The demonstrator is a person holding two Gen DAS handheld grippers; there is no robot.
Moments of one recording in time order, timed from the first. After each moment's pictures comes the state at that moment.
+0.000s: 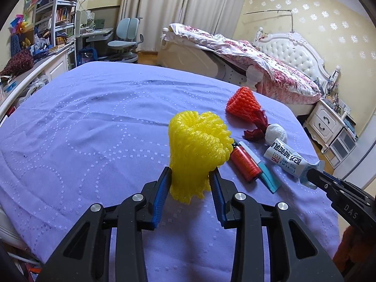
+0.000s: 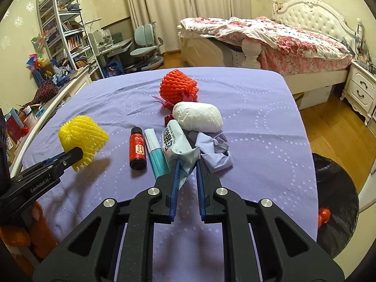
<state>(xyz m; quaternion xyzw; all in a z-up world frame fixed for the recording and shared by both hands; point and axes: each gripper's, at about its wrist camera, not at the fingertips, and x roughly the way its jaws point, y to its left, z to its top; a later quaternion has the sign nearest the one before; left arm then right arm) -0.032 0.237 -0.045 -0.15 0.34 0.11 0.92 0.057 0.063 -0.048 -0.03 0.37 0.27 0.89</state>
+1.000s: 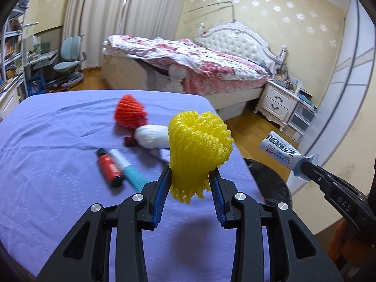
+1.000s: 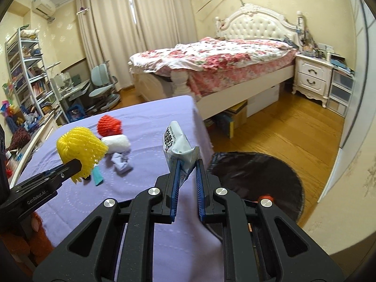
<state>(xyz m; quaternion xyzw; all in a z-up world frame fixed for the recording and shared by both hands) -0.004 0.093 -0.007 -0.10 0.32 -0.05 0.94 0.023 -0.095 -0.015 0.05 0.30 0.13 0.94</state>
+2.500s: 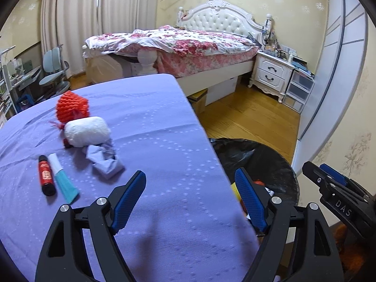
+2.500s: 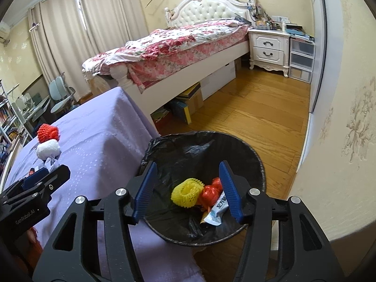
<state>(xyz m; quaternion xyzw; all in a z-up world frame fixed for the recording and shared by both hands) 0.038 0.004 -0.048 -0.02 0.36 -0.05 0.93 0.057 -0.179 -0.081 0.10 0.34 0.02 0.93</state>
